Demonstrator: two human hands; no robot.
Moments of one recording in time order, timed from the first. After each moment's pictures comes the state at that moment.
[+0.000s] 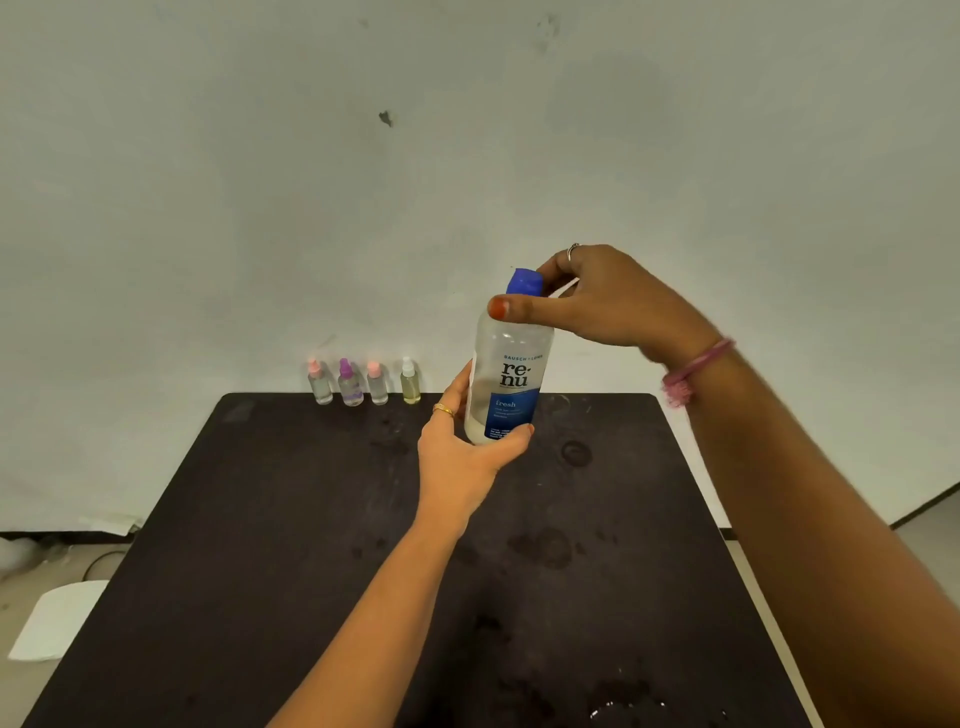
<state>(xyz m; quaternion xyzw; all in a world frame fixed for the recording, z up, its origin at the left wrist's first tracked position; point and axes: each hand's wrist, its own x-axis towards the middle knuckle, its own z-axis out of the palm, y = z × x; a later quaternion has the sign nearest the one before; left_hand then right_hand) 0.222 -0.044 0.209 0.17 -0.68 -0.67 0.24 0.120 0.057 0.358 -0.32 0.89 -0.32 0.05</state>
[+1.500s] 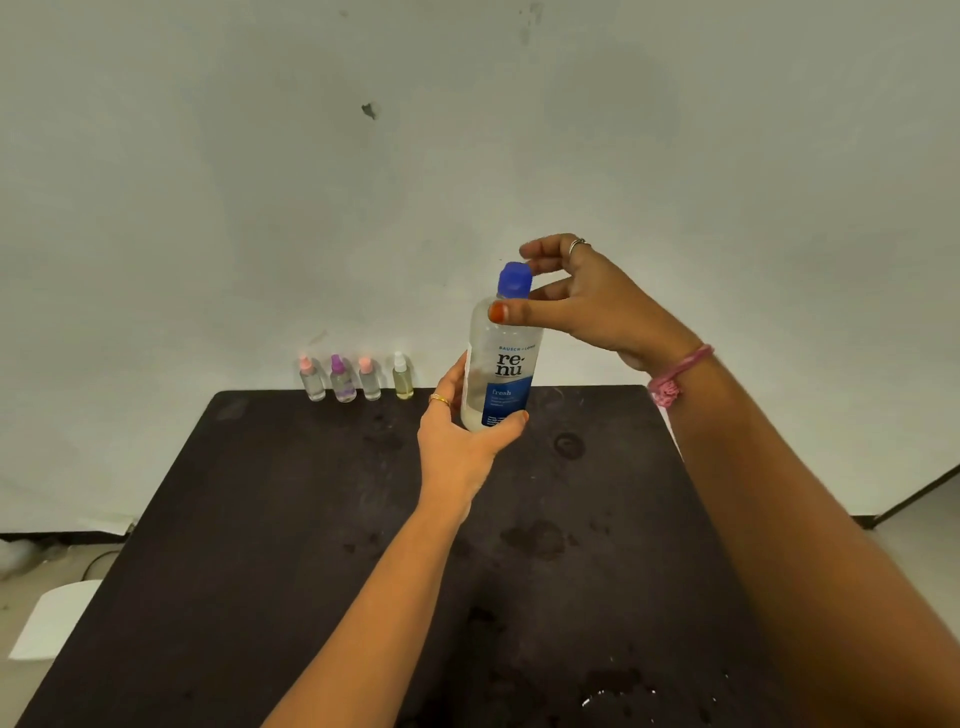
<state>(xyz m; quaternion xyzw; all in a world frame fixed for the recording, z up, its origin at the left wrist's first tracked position) 0.205 -0.035 0.203 0.20 -0.68 -0.67 0.24 0.104 0.067 0.333 -0.31 0.82 -0.47 0.11</state>
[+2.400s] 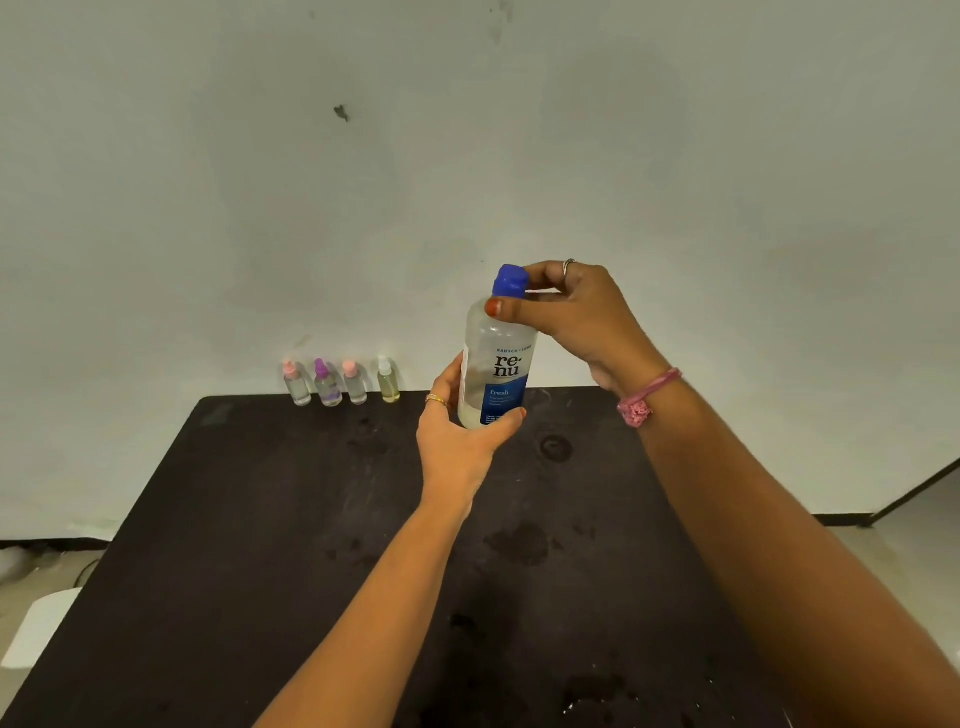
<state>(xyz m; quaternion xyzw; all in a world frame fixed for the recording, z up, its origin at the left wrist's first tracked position) 0.178 -0.016 0.189 0.20 -0.67 -0.66 0.27 0.092 0.078 0.310 -0.24 0.77 -0.58 0.07</state>
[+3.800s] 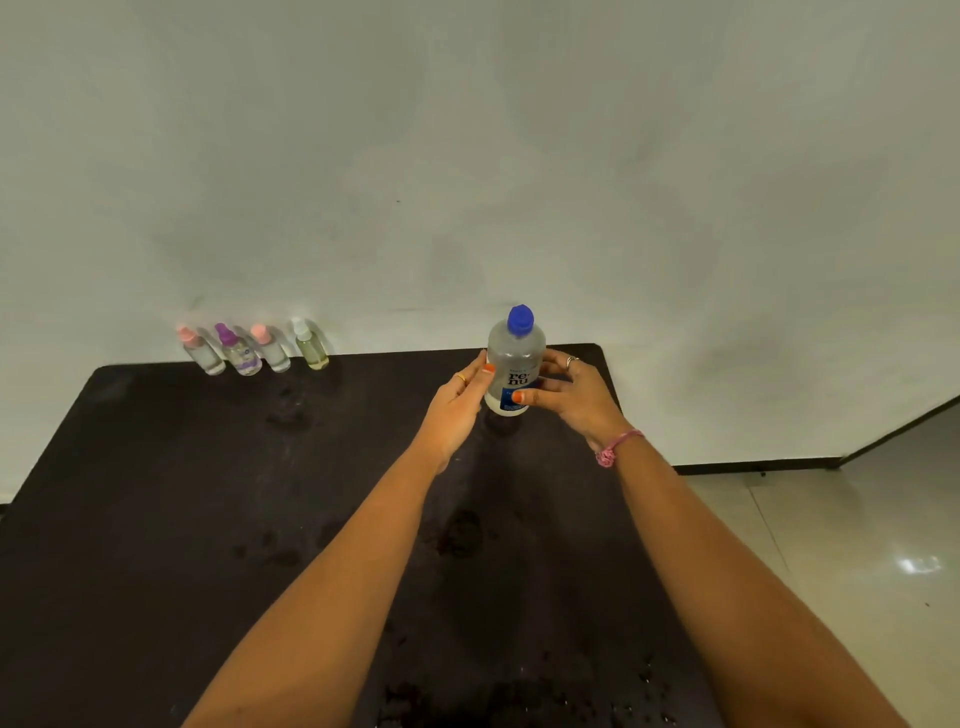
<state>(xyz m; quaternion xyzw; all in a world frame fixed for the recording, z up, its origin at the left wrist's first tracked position) 0.046 0.020 0.100 0.18 -0.70 -0.69 0.00 -0.032 0.174 0.106 -0.12 0.76 -0.60 0.21</state>
